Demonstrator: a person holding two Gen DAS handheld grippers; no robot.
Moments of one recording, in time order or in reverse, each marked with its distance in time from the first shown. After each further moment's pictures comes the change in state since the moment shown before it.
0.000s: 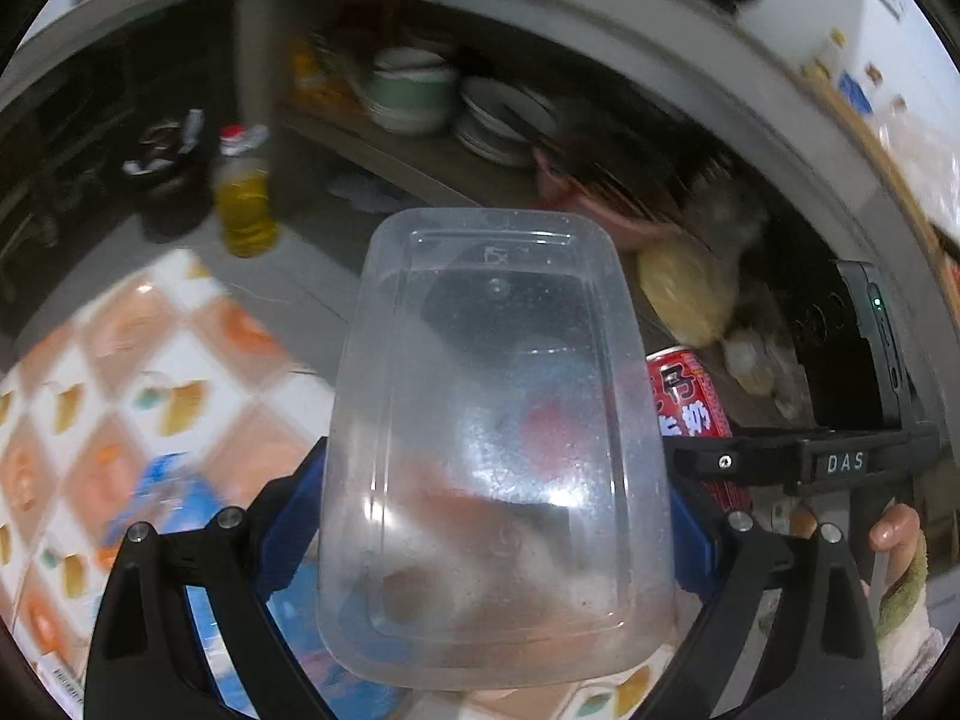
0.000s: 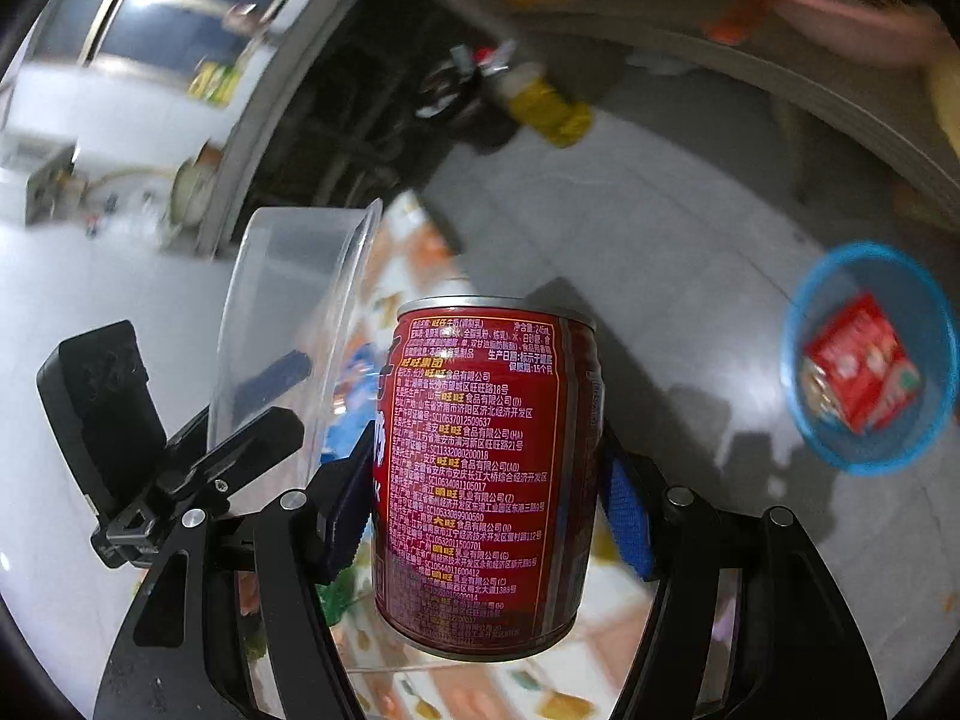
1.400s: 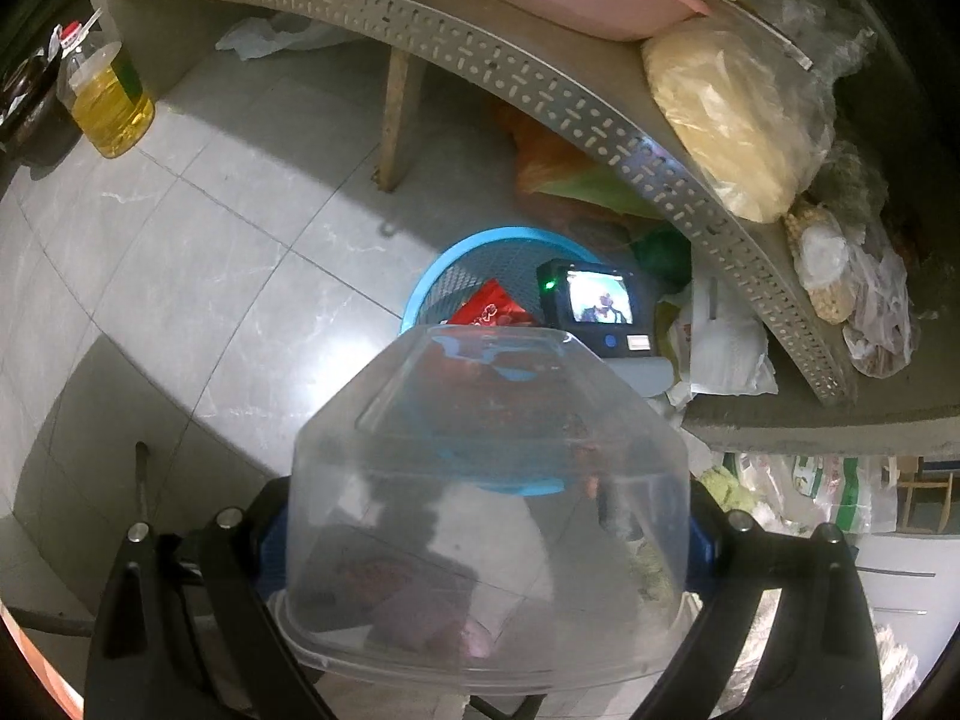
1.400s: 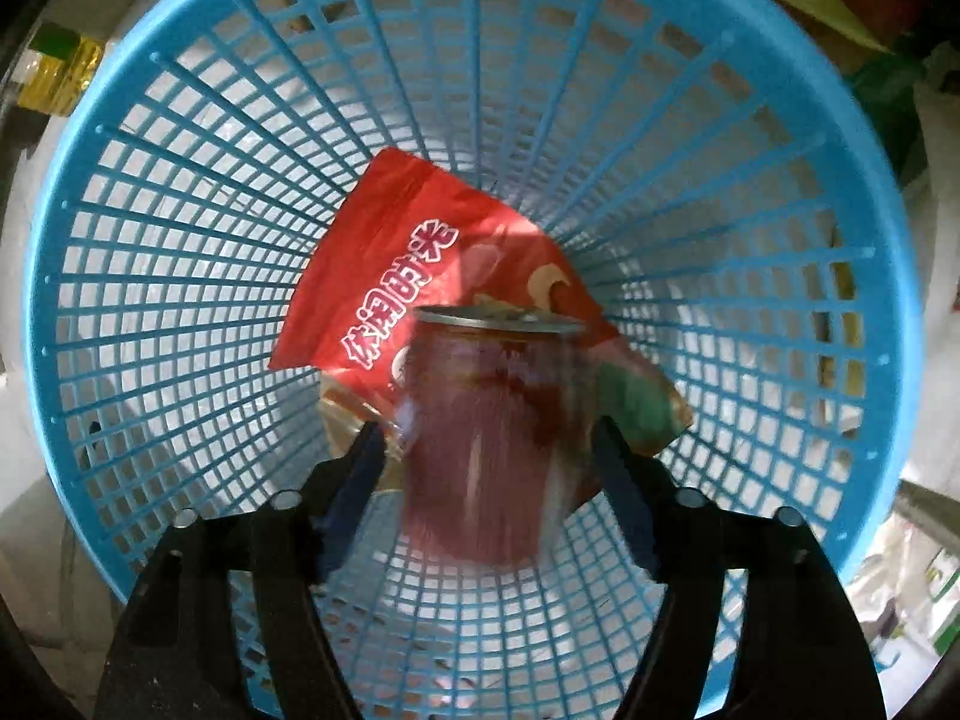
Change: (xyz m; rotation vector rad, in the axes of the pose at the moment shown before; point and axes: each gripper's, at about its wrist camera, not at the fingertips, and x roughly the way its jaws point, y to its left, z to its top) left arm 0.263 -0.088 0.006 0.018 0.382 -0.017; right arm 0.160 -0.362 0.029 0.300 0.203 -0.792
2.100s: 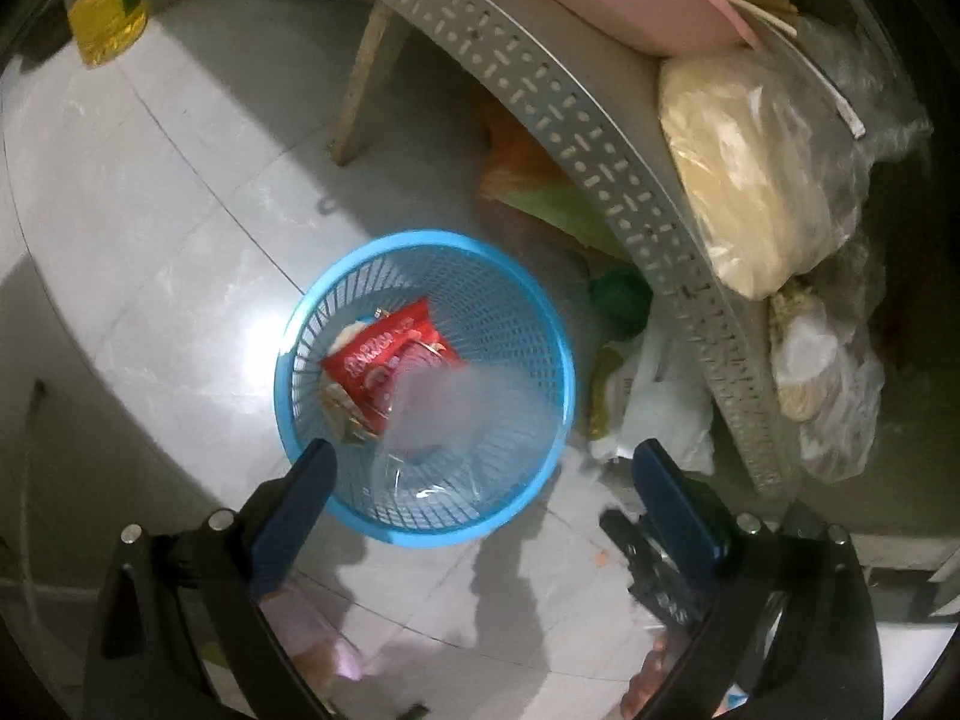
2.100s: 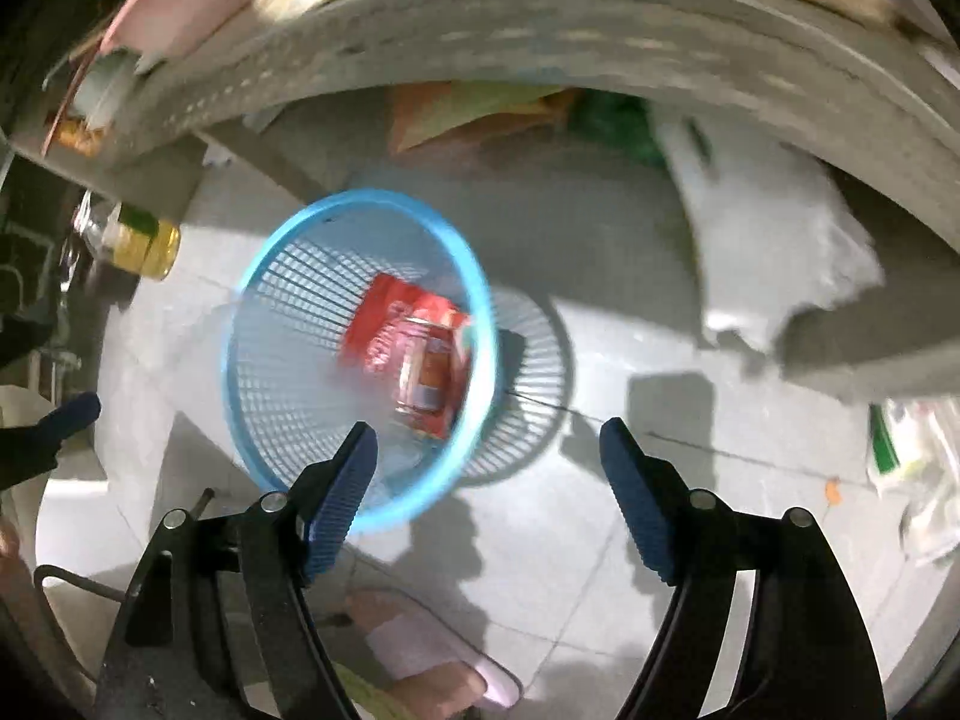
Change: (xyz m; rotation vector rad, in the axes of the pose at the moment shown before) left arm 0.055 -0.023 0.026 -0.222 0.000 -0.180; right arm -0.169 -0.152 -0.161 0.267 -0.334 0.233
